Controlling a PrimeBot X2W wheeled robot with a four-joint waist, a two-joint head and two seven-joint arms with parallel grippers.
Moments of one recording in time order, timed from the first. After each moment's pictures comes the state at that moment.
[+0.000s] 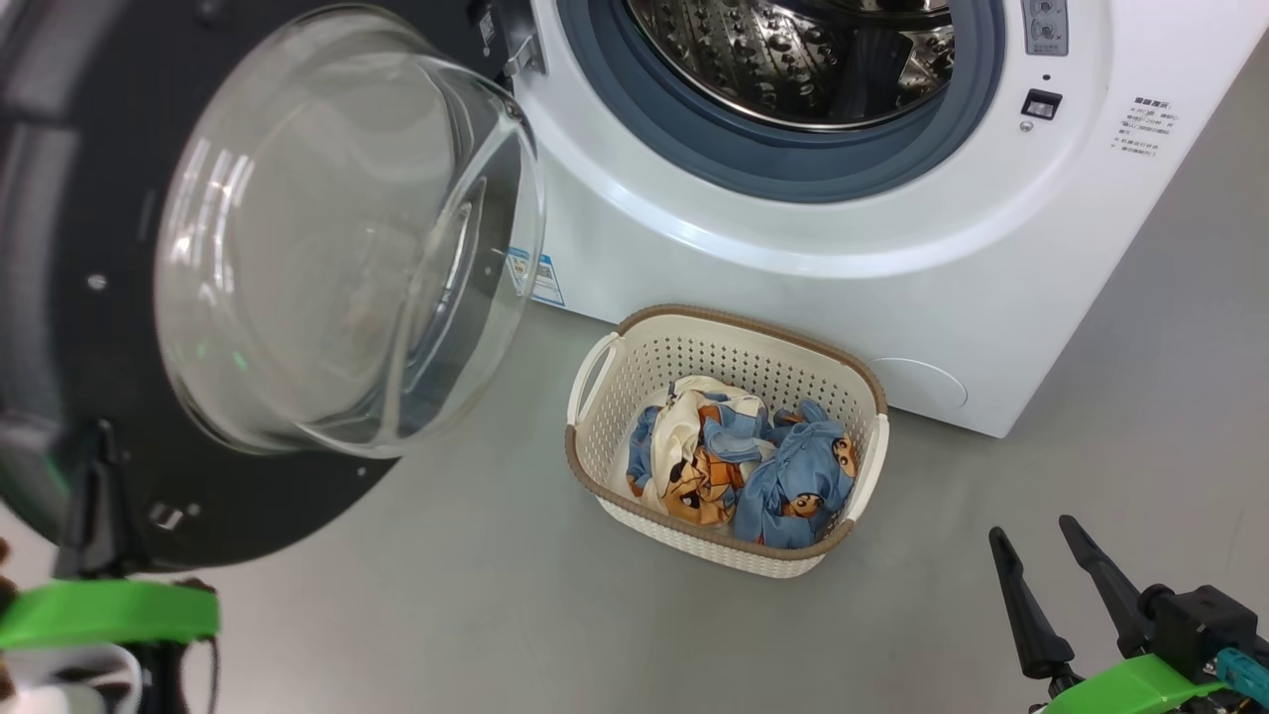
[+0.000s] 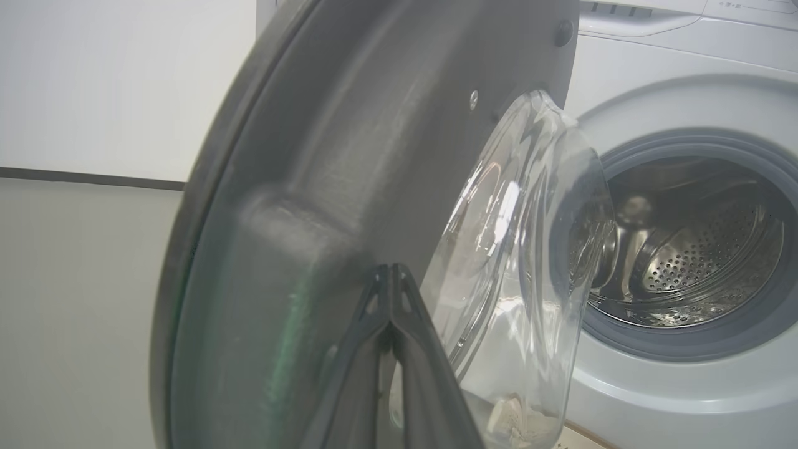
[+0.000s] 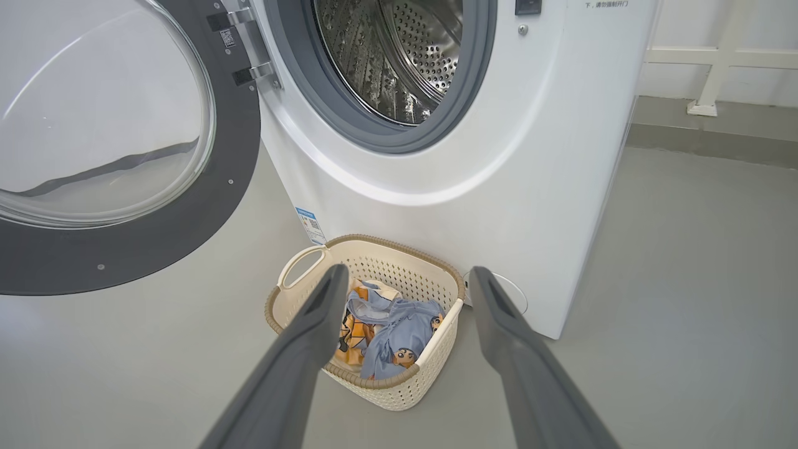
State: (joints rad) left arm -0.22 0.07 0.22 0.25 -0.39 -0.10 -0.26; right arm 0.01 -0.21 0.03 0.20 0.29 0.12 -0.25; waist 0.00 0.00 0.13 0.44
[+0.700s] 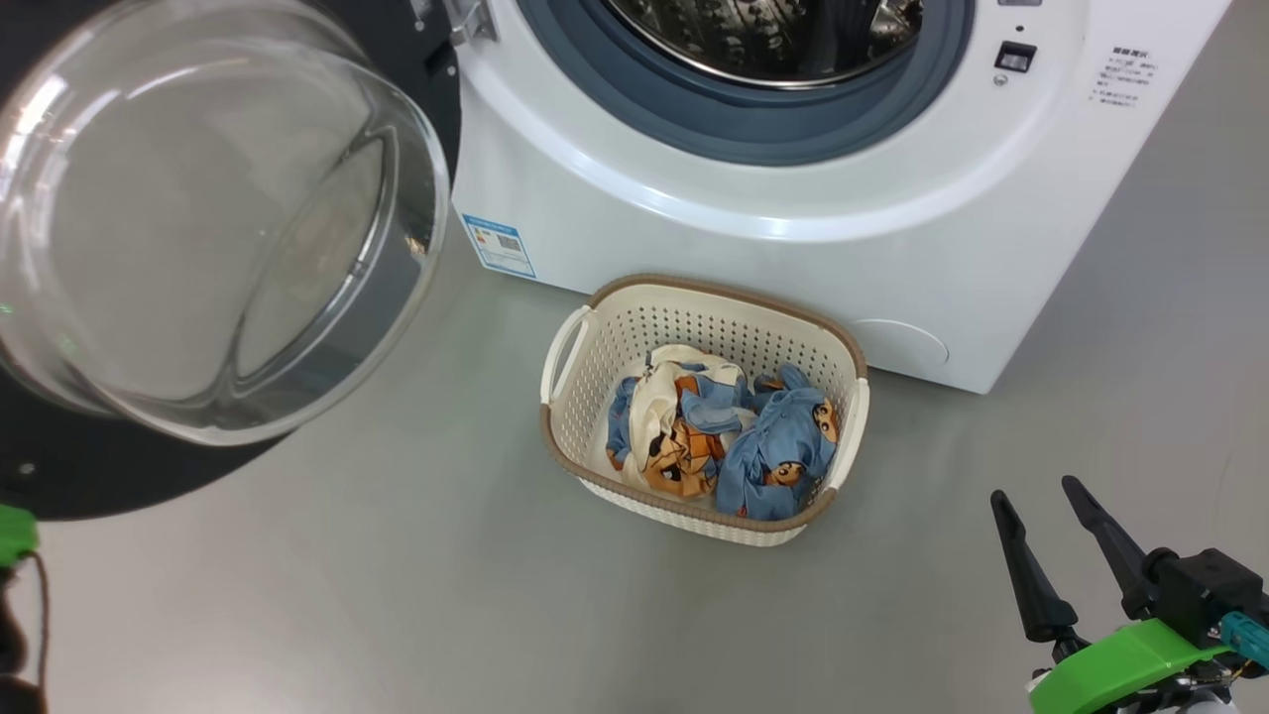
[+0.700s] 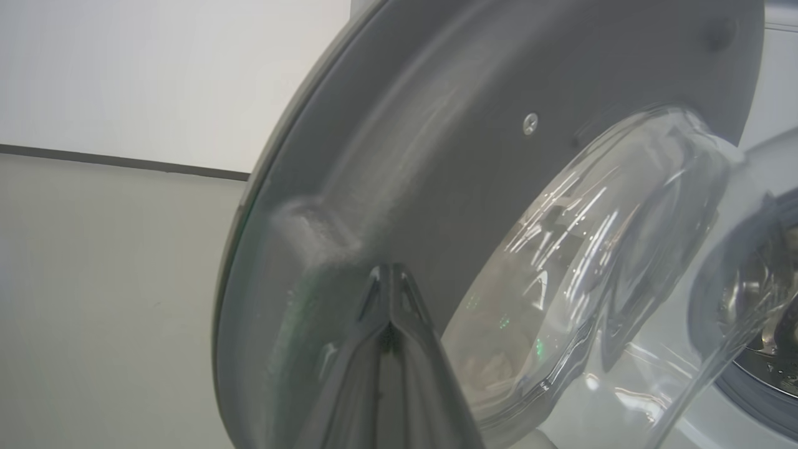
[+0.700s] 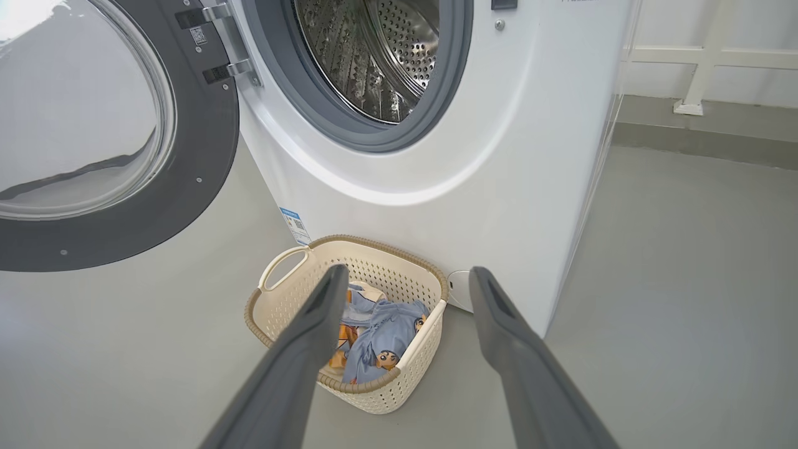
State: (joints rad) left arm -0.52 0.21 0.43 0.66 -0.33 -0.13 -0.26; right arm -0.05 -0.24 0.04 0.20 0.29 0.12 -0.25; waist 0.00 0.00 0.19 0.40
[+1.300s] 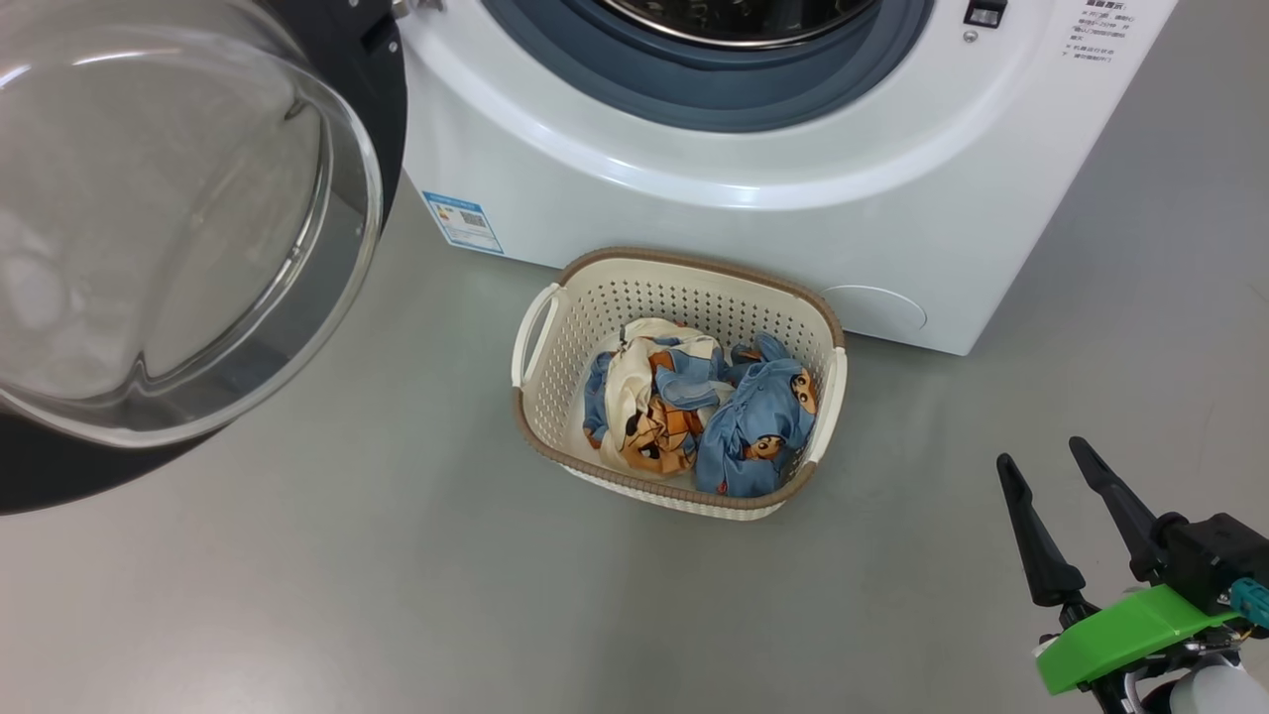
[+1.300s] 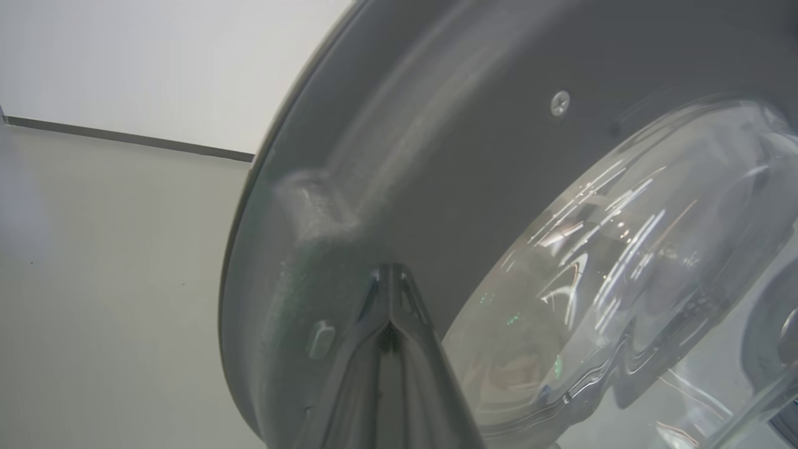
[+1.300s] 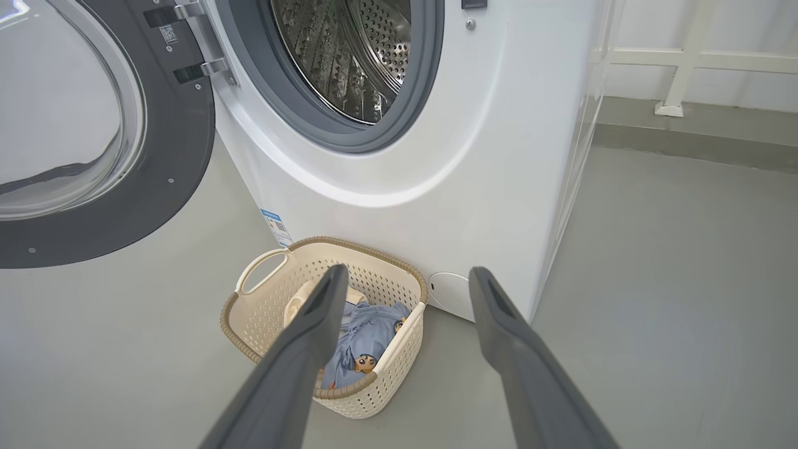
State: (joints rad) left arm -0.63 0.28 0.54 0.82 -0.31 -0.13 -0.26; right arm -0.10 -0.27 0.05 0.20 0.29 0.12 -0.25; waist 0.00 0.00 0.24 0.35
